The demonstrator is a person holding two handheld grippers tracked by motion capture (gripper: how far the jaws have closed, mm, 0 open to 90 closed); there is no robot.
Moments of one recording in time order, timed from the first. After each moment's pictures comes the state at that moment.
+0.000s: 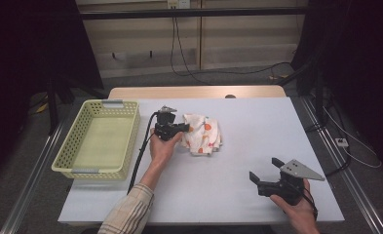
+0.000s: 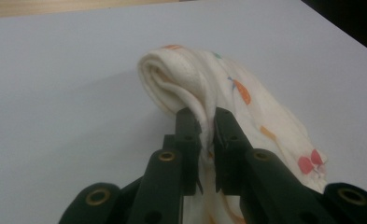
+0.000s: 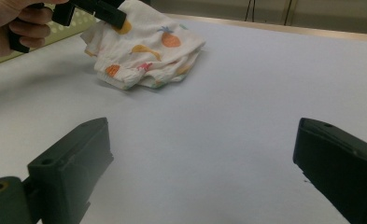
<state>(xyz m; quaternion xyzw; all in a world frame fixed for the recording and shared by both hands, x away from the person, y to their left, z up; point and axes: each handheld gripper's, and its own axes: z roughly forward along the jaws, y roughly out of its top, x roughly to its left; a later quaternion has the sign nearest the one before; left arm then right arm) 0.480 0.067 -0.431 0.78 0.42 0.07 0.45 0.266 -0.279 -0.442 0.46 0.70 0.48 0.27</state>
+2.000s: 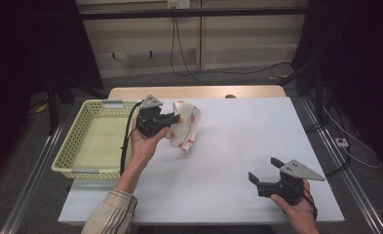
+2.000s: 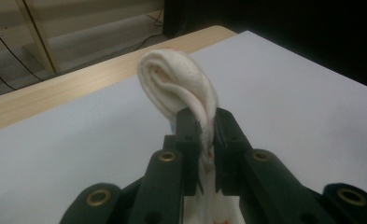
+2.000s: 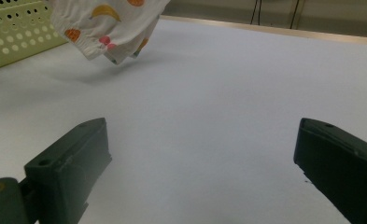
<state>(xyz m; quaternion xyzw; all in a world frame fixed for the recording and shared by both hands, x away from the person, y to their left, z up) 0.442 0.105 -0.351 0.79 0.33 0.14 0.50 0.265 -0.278 -0.441 0.46 0.70 0.49 0.26</state>
